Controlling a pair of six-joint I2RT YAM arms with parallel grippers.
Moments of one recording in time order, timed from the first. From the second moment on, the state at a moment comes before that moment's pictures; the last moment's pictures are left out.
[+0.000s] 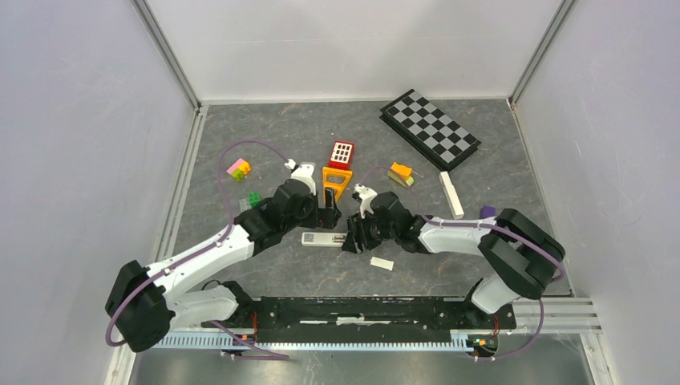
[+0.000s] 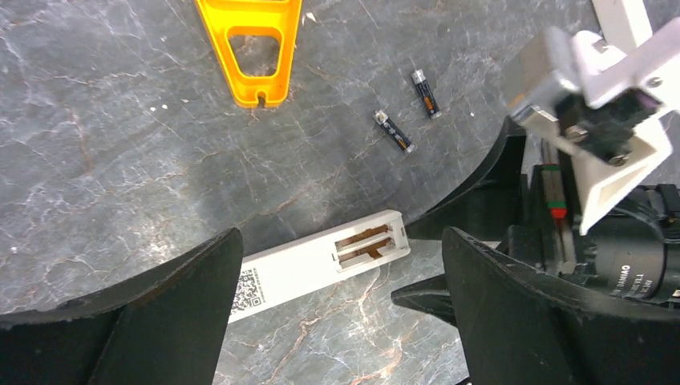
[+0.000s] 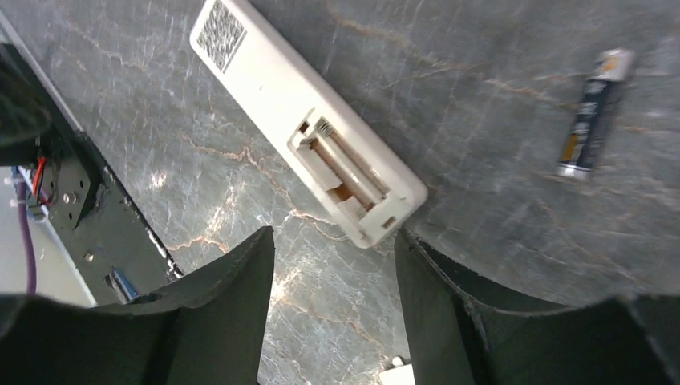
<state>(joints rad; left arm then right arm) -0.76 1.13 0.71 -0.24 -0.14 -0.52 0.85 1.57 0.64 0.21 -0.28 0.46</state>
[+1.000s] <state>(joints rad) -1.00 1.54 0.79 0.08 0.26 -0.50 0.20 1.18 0.56 -0.15 0.27 0.12</state>
